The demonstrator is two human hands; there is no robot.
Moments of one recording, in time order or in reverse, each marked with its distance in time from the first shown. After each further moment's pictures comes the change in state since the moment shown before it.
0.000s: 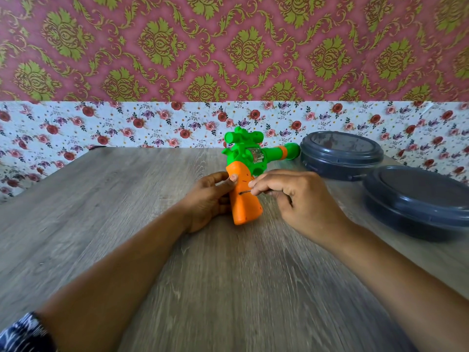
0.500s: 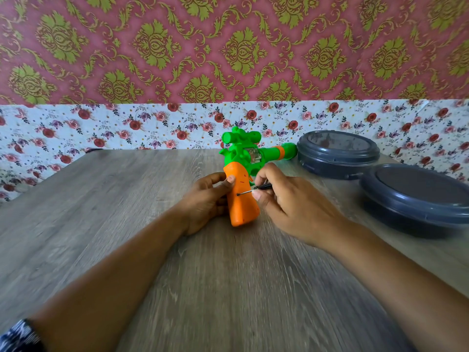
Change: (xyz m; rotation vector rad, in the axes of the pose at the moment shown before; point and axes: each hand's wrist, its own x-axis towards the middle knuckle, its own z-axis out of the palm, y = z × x) left_hand 0.000 -0.001 0.000 0.030 0.031 -0.010; right_hand -0.001 -0.007 -0.003 -0.233 -0.231 0.159
